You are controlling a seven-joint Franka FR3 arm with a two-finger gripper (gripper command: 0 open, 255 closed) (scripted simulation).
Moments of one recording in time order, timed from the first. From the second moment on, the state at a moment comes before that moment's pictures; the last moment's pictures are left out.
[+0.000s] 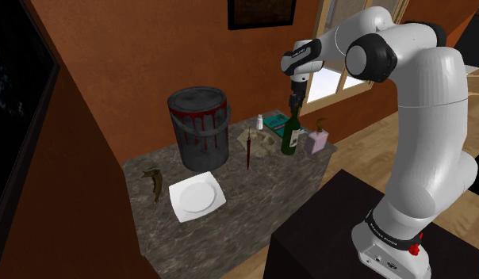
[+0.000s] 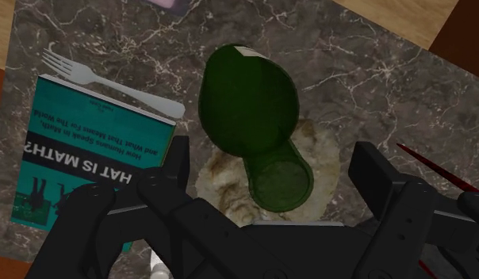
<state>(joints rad) -0.17 0.49 -0.31 -1.65 0.13 2.01 -0.74</state>
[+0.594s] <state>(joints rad) -0.17 0.49 -0.31 -1.65 0.13 2.01 -0.74</state>
